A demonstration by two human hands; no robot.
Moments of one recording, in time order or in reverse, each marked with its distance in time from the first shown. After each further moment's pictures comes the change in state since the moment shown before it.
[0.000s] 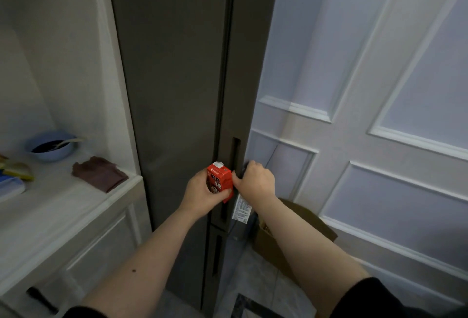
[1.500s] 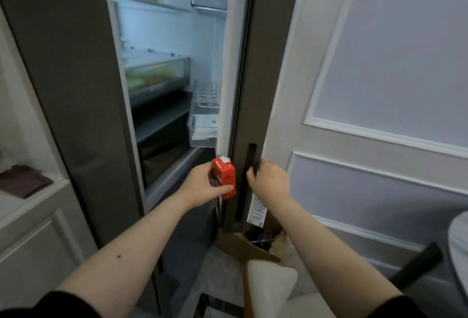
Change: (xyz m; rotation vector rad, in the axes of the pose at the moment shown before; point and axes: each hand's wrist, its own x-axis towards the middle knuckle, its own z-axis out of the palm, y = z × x) left_hand -0.028 0.118 0.149 0.048 -0.331 0.135; right_hand -0.056 0.203 -0.109 -0.093 0.143 0.076
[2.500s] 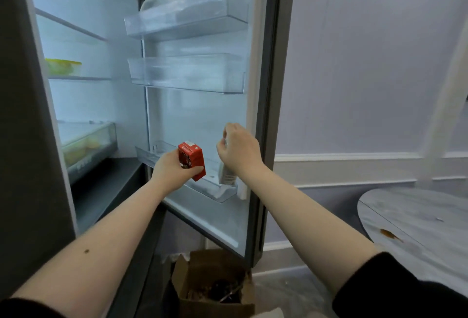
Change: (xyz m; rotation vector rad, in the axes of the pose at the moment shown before) left_hand 0.128 0.094 -0.089 0.165 0.060 0.269; right_hand 0.072 -0.076 -0.147 -0.026 0.499 -0.057
